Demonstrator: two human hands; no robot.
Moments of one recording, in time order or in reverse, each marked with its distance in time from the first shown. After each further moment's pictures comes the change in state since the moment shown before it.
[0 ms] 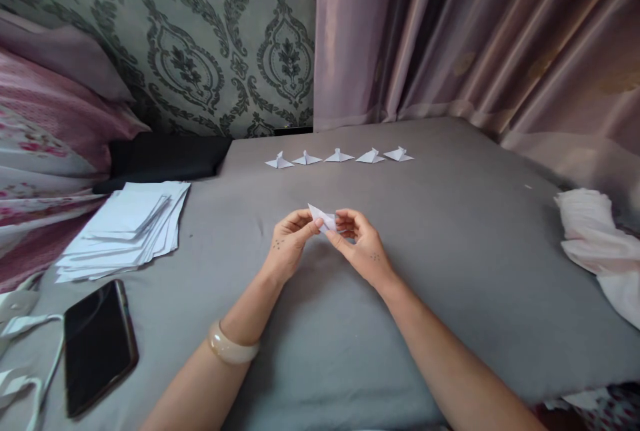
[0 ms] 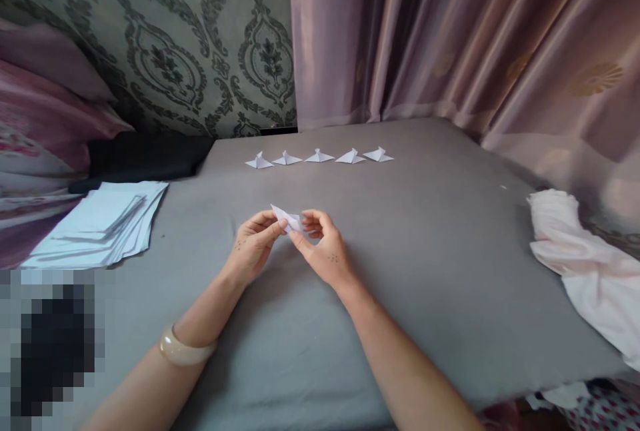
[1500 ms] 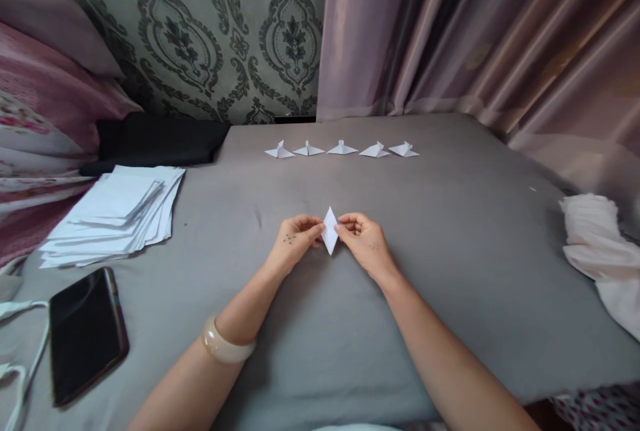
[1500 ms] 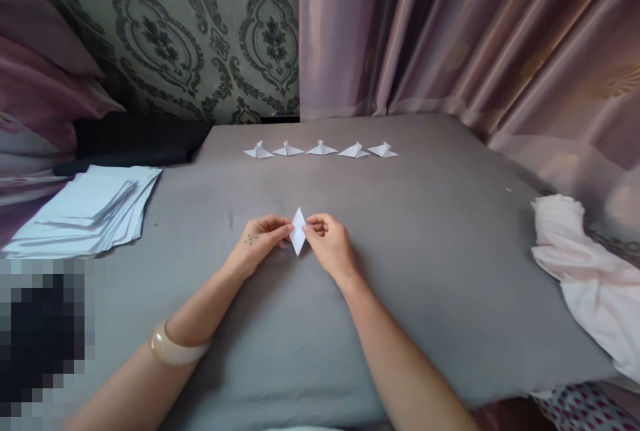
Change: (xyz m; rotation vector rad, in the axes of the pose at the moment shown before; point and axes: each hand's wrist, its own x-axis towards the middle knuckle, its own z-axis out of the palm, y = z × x) left_hand 0.000 -0.008 -0.004 0.301 0.060 -0.234; right_hand 0.011 0.023 -0.006 -0.018 0.001 0.254
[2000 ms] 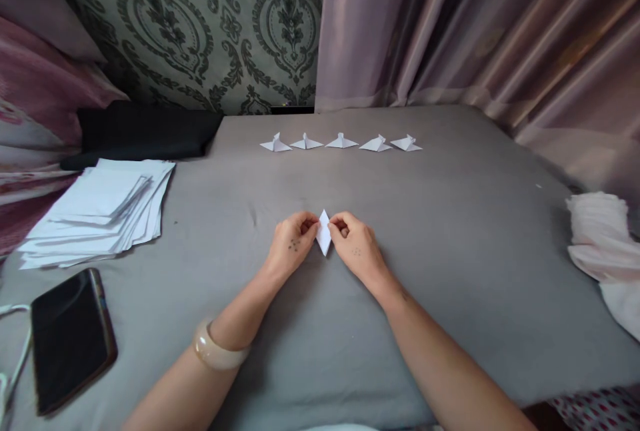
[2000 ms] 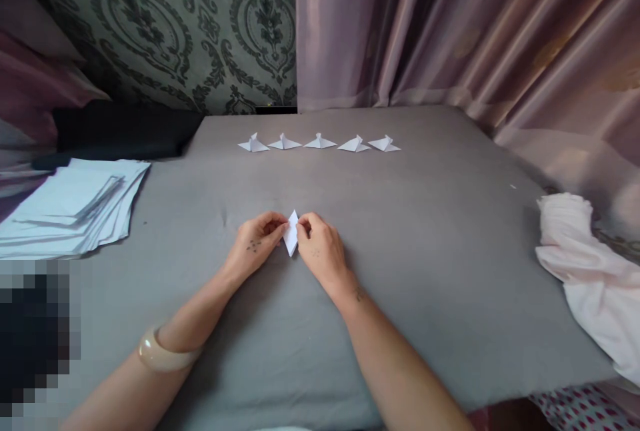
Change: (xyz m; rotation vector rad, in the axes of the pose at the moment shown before) left_hand 0.002 -0.007 -0.005 0.441 0.074 0.252; right_hand -0.003 -0.006 0.007 -0.534 -0.025 -0.199
